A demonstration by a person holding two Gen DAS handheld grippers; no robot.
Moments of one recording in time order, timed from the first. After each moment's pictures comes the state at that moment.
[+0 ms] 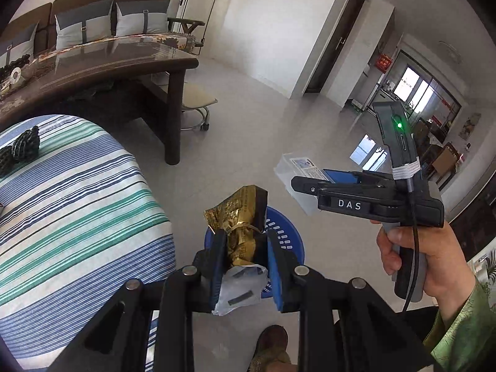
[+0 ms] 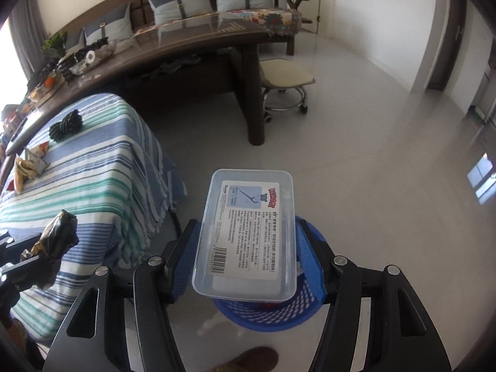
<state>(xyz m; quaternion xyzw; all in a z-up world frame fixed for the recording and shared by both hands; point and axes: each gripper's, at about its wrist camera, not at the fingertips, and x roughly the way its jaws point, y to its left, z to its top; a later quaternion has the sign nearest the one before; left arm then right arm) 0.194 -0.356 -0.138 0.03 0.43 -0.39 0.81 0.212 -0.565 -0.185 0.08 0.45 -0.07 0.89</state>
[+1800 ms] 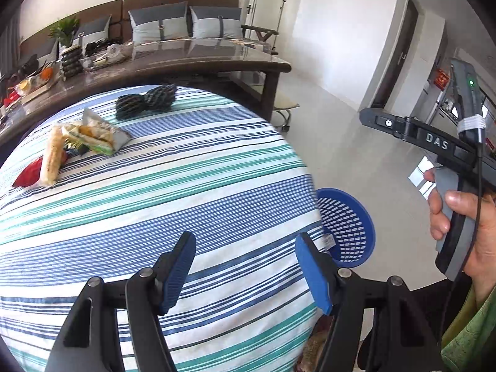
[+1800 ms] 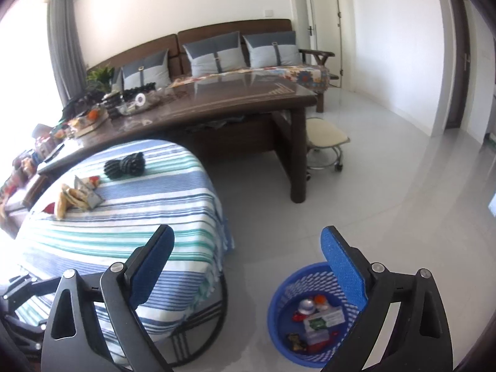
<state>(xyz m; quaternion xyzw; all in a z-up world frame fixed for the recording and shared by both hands) 0.165 -0.172 -0.144 0.03 0.42 -0.22 0.88 0.204 -0.450 -0.133 0.07 0.31 0.00 0.95</state>
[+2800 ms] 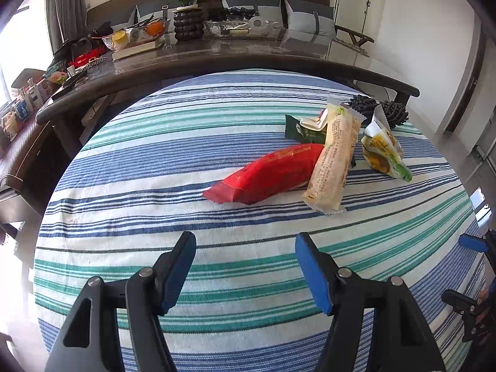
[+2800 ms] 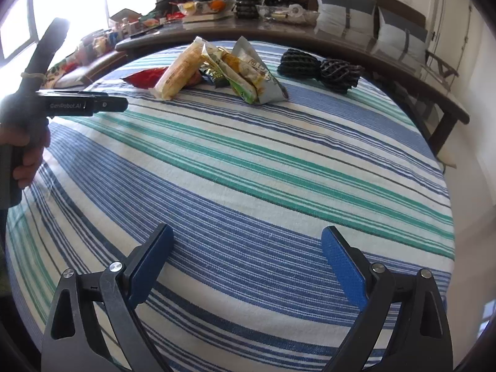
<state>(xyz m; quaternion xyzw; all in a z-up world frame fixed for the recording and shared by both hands) 0.312 0.086 -0.167 0.02 0.44 -0.08 0.89 0.240 -0.210 -0.218 -0.08 0.42 0.18 0.88</state>
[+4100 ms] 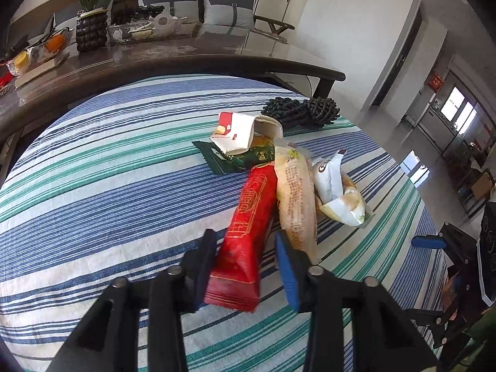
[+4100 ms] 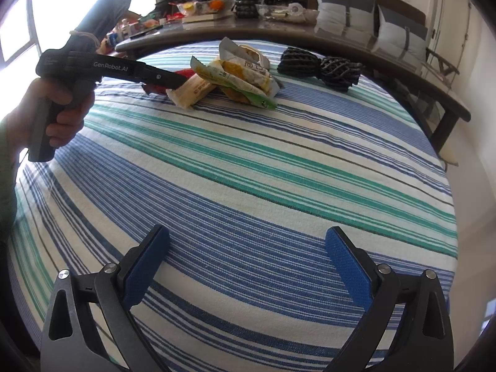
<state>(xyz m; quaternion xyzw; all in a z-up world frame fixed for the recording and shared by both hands) 0.364 0.034 -0.171 0.02 0.45 -0.28 0.85 0.241 -0.208 -0.220 -0.08 0.42 0.18 0.88</state>
